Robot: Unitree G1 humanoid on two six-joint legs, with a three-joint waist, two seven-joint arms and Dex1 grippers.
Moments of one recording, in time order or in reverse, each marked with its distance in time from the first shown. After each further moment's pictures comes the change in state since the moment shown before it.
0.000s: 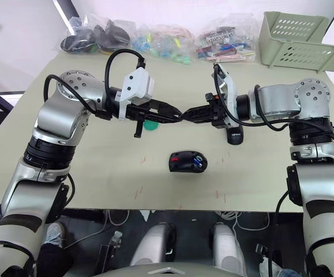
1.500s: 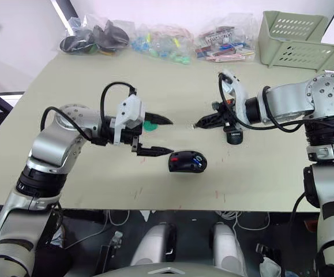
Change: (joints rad) left arm 0.372 0.060 0.059 -0.202 -0.072 0.116 0.119; right arm -0.052 -0.188 0.167 -0.214 -0.129 0.070 0.071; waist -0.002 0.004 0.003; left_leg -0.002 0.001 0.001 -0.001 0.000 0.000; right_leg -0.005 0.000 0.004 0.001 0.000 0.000
